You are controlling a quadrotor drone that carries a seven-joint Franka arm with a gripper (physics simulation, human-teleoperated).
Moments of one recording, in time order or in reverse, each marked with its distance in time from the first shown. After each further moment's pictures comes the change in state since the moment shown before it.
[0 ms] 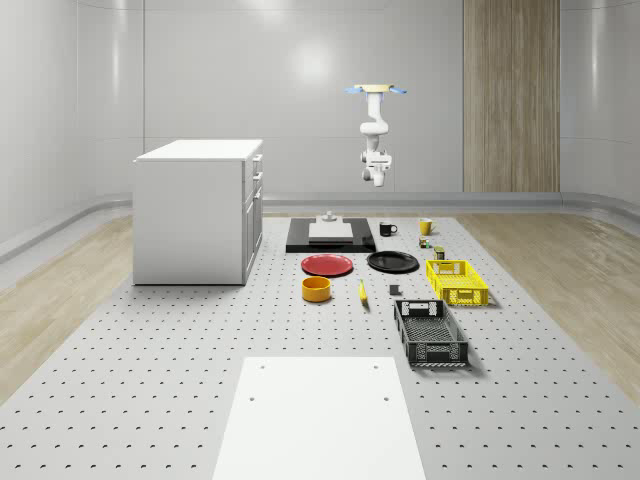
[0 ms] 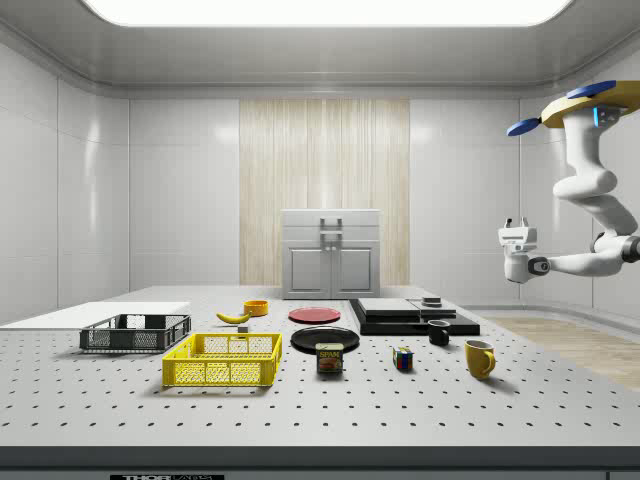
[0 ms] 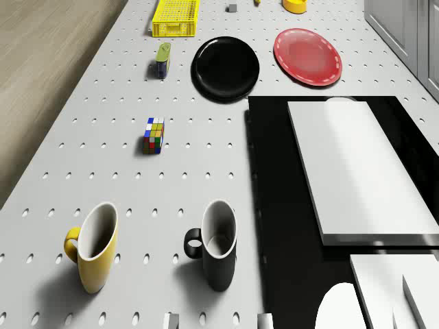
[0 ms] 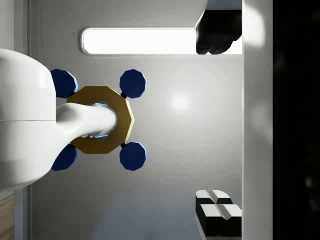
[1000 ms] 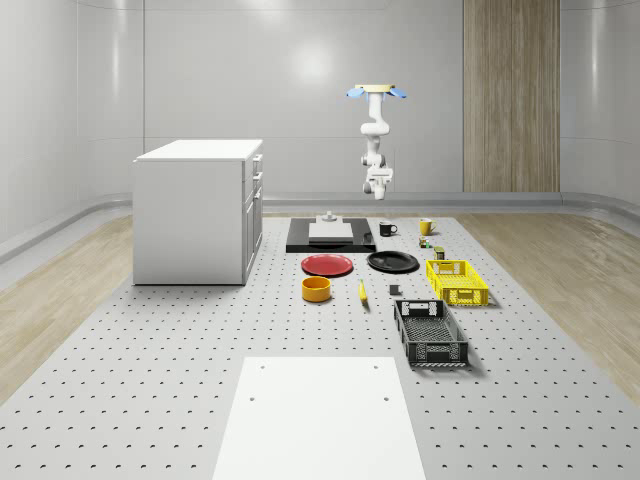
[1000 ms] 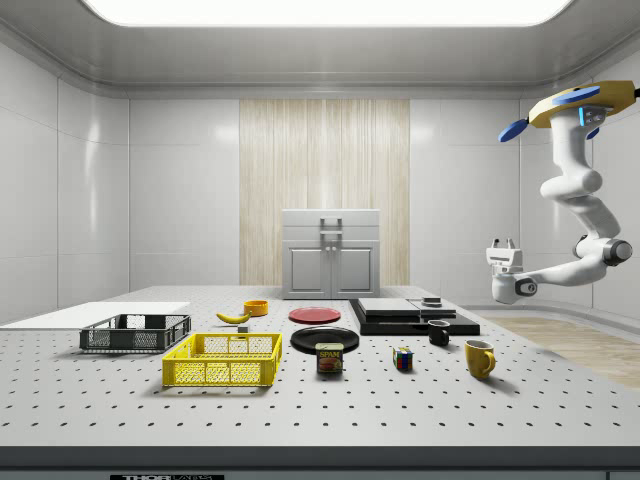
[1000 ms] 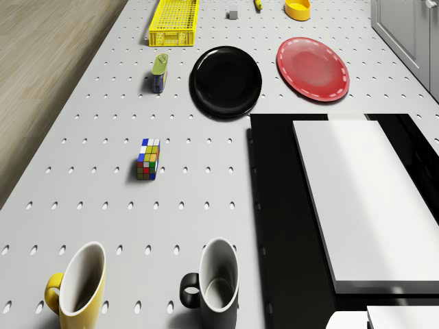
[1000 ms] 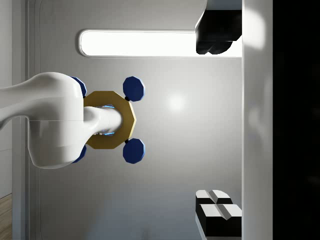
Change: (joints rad) arm -0.006 0.084 0.003 0.289 0.002 -0.189 -0.003
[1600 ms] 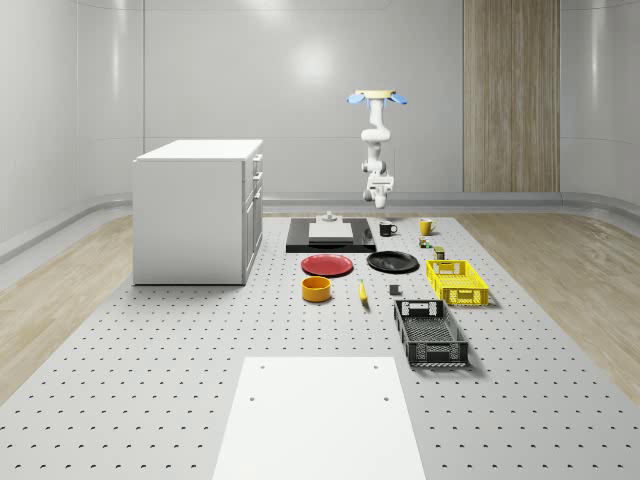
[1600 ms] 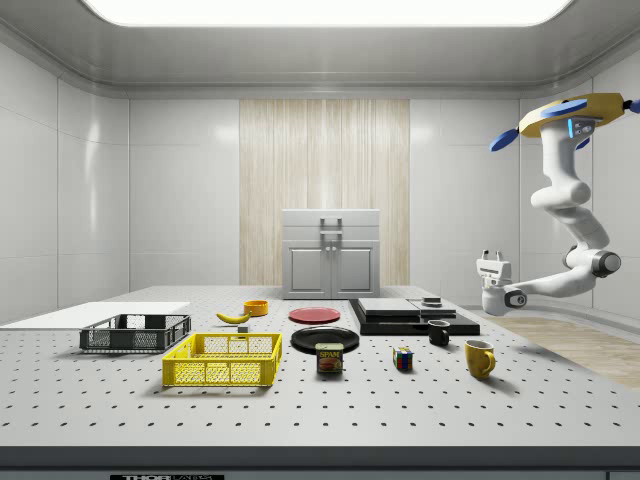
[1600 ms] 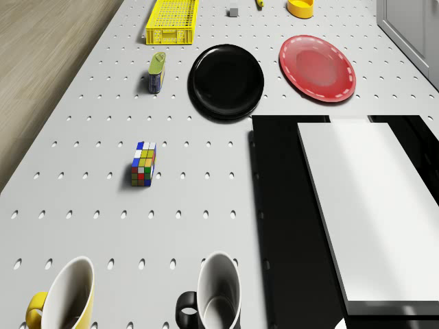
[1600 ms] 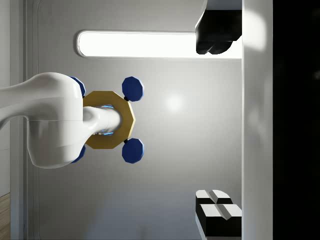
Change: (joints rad) arm -0.002 -0.001 0.001 0.006 0.000 0.002 -0.001
